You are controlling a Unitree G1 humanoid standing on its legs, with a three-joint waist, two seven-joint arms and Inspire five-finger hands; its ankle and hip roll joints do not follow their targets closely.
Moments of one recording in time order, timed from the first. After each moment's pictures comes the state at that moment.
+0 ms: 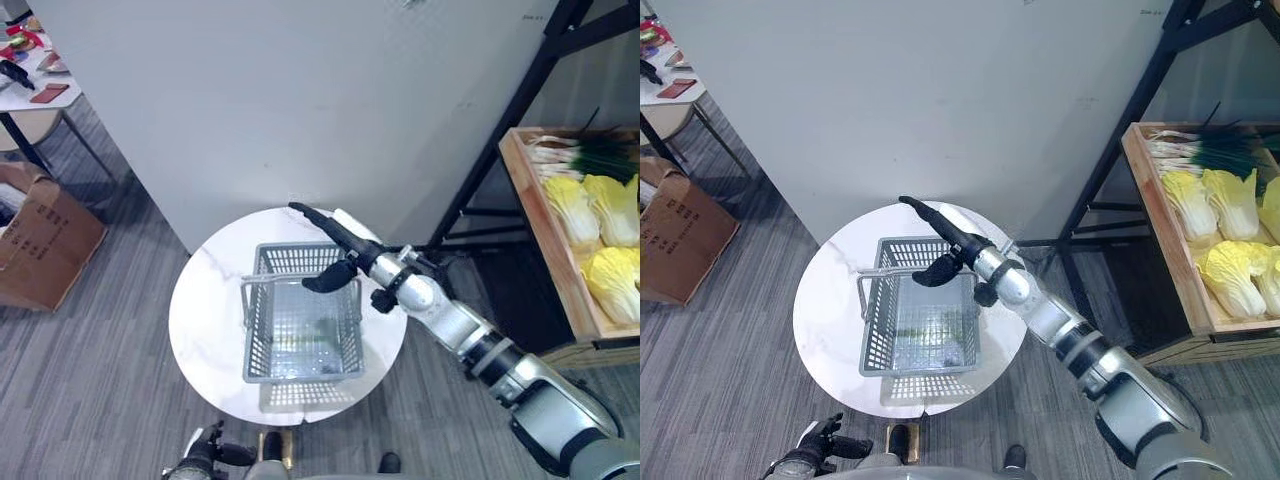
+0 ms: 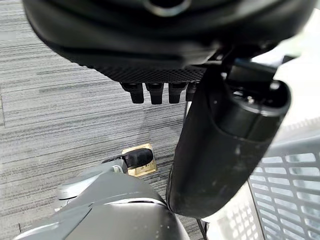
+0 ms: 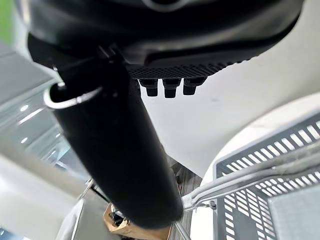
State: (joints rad) left arm -0.02 0.26 -0.19 1.25 -0.09 -0.09 0.07; right arm -0.62 -0.45 0.67 0.35 0.02 -0.12 0.01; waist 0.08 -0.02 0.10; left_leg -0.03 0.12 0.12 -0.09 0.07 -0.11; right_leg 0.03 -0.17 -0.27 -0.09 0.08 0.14
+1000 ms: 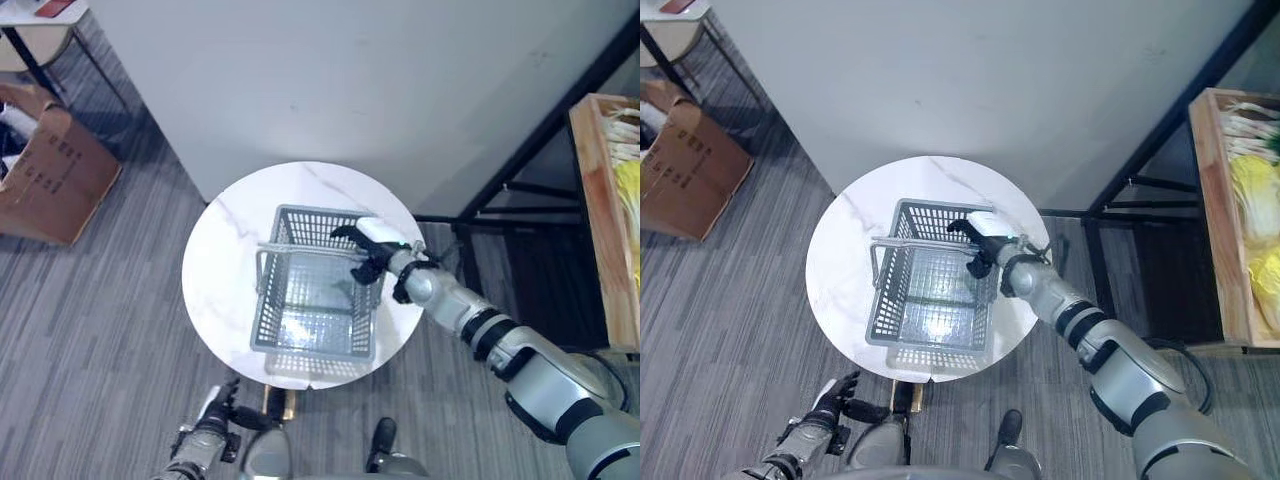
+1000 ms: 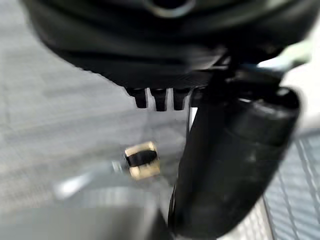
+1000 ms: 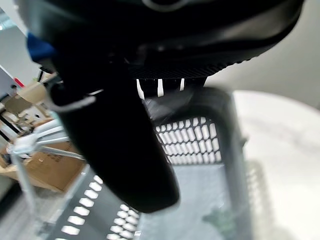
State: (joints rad) left arm -0.13 0.24 -0.29 1.24 -0.09 -0.11 0.15; right arm -0.78 -0.49 0.81 0.74 -0.30 -0.07 -0.09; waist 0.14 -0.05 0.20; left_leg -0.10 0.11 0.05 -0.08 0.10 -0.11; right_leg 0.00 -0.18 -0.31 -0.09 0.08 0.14
